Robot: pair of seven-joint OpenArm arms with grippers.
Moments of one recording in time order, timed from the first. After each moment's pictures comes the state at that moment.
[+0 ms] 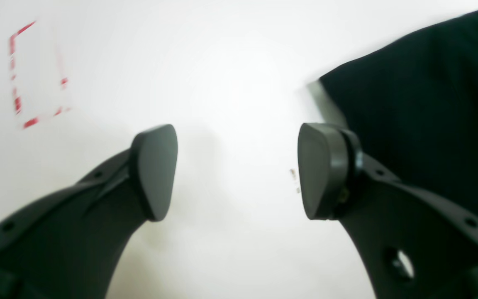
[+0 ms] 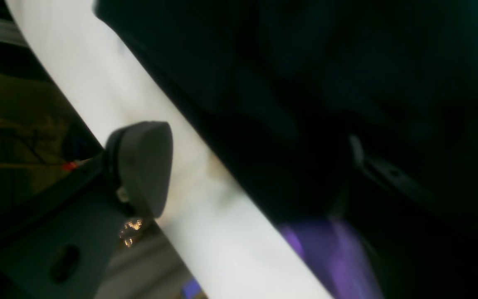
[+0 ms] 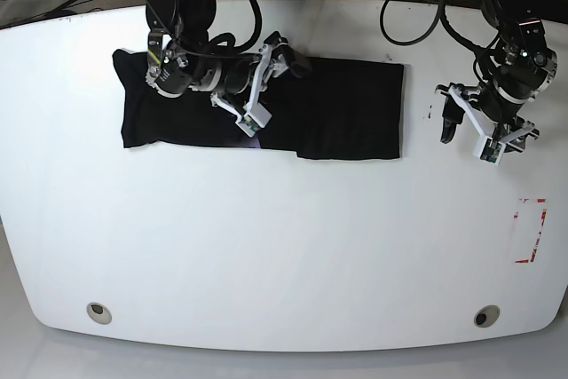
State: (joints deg) left arm 10.9 -14.8 -22.9 110.5 -13.7 -36.8 47.7; right arm -7.3 -4.3 3.7 98.7 35.8 40.9 -77.9
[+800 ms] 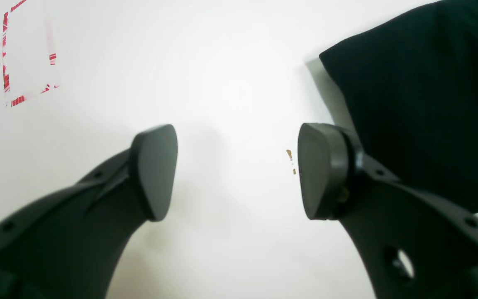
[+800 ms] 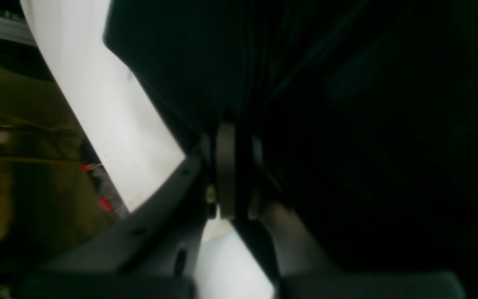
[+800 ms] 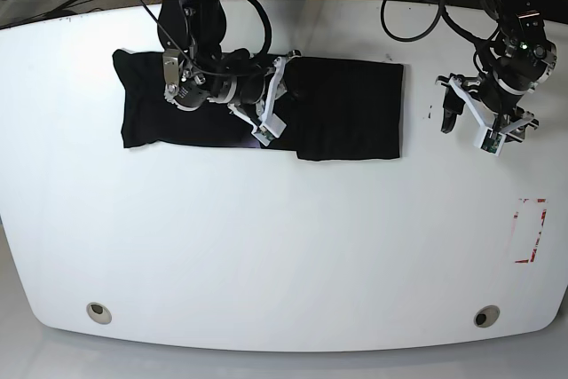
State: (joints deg) left arm 13.0 -14.3 -23.7 110.4 -13.8 -36.8 47.5; right arm -3.0 -4.0 0.9 89.9 35.1 40.7 -73.4
